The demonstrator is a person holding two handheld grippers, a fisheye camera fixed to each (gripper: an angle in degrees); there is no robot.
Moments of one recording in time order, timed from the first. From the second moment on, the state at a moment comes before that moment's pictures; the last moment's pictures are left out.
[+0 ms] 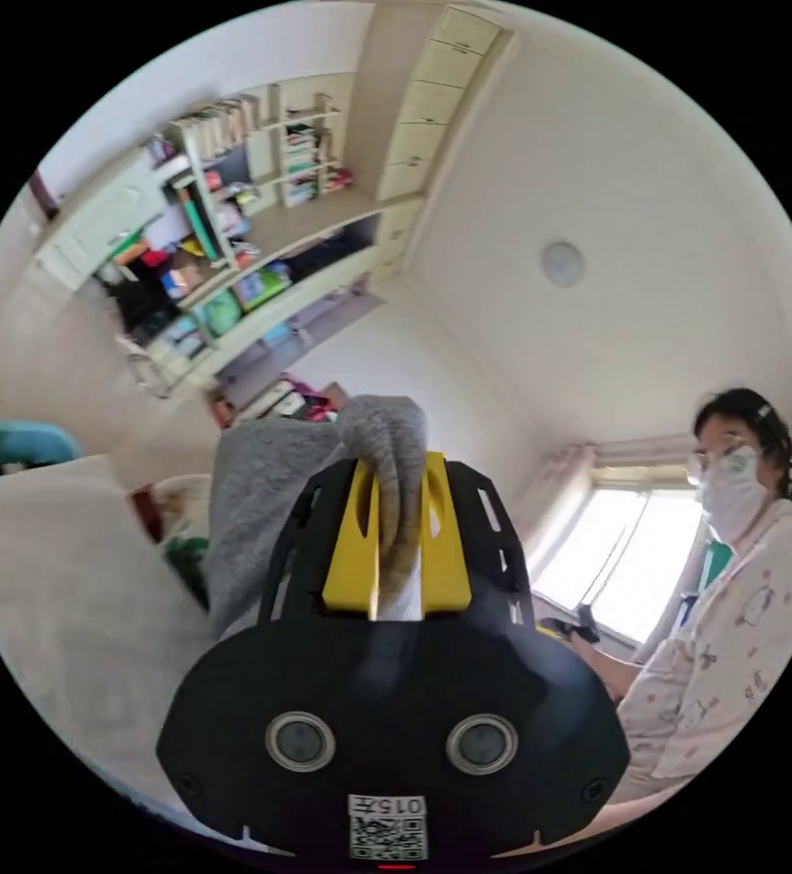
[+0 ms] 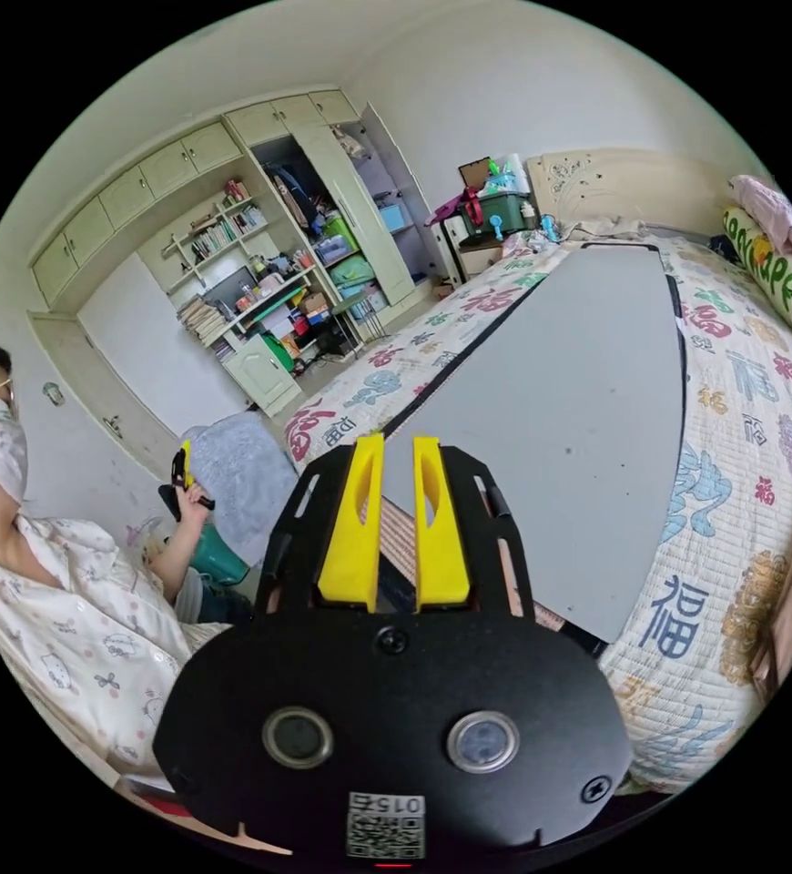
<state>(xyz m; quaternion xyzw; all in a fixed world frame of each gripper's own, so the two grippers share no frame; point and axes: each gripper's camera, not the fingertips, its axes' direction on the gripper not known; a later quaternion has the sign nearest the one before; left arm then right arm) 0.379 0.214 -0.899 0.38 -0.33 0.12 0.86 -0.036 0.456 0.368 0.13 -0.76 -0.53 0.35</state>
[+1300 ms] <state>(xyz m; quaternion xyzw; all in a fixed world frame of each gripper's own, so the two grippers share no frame) 0.229 0.262 -0.463 -0.04 -0.13 0.16 0.98 -0.187 0.025 0.407 -0.24 -0.84 -0.39 0.29</state>
